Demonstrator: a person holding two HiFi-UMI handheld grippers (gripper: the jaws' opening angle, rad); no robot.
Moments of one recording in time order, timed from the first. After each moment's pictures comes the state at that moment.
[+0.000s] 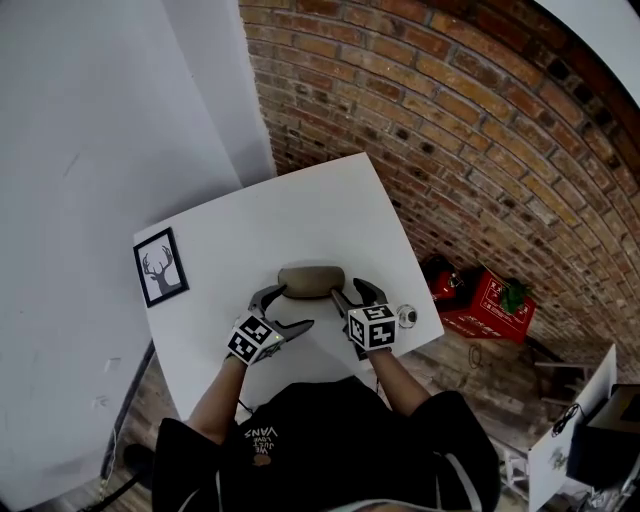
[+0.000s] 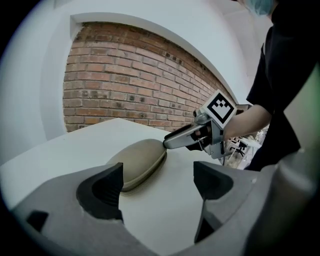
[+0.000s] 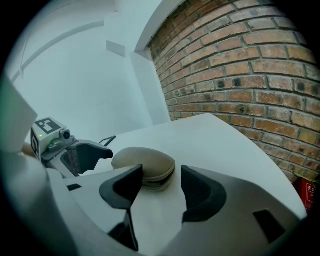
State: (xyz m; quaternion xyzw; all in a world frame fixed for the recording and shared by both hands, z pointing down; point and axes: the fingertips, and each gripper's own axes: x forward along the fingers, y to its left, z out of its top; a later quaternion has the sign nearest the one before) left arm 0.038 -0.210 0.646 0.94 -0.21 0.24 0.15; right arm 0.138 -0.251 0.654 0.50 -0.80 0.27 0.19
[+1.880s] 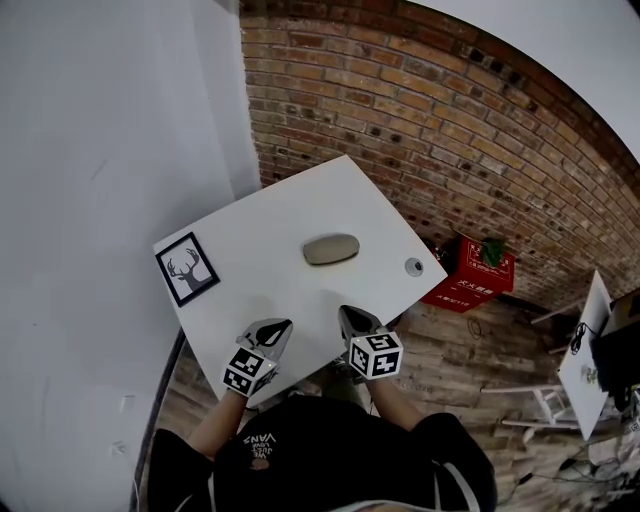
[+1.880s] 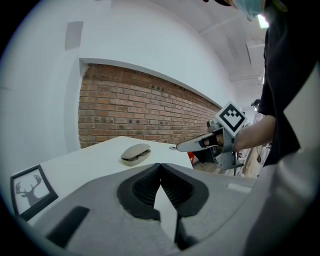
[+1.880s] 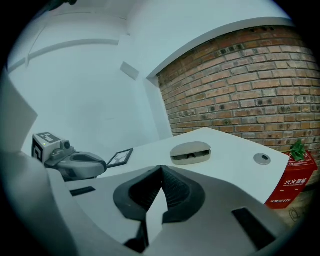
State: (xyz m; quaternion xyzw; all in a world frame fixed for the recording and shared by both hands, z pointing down) left arm -0.114 -0.072 0.579 0.96 -0.21 0.16 0.07; right arm 0.009 -0.075 0.584 0.60 -0.76 0.23 0.09
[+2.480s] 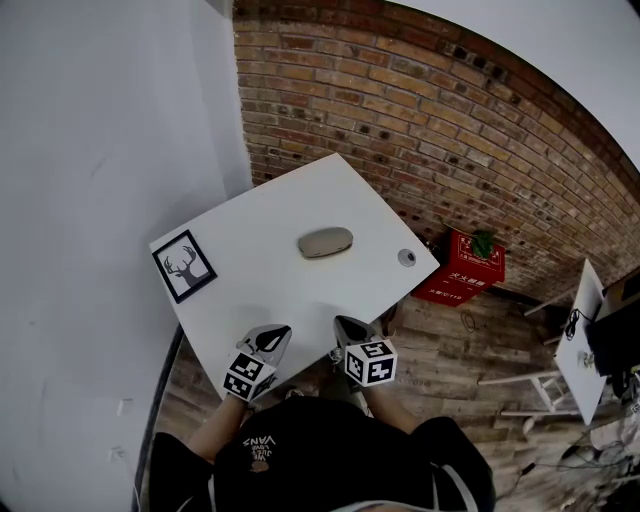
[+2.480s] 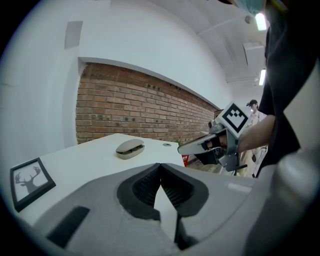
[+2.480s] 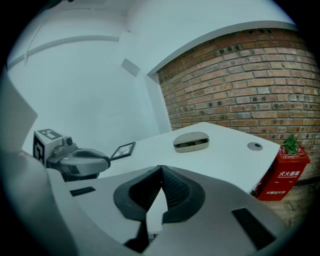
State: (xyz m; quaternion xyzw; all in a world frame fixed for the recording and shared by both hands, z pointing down) left arm -0.127 -0.034 0.590 0.96 -0.19 0.16 0.07; right arm -0.012 -0.027 0.599 0.61 -0.75 0.24 0.10
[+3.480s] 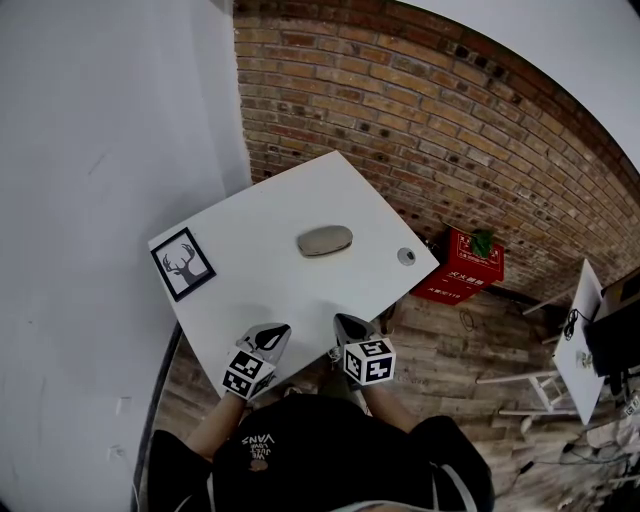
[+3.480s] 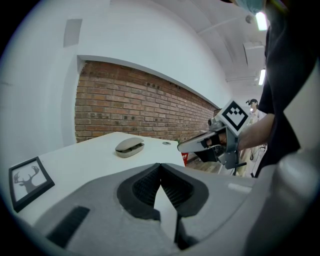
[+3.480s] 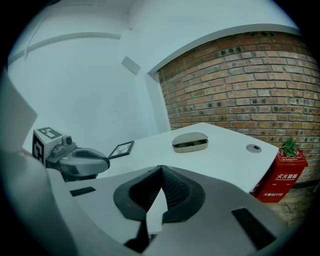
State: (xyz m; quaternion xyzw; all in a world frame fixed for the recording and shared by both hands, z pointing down) left arm -0.125 -0.036 0.595 0.96 -0.19 0.17 0.08; right arm -0.009 -0.030 0.599 0.61 -0.75 0.23 0.12
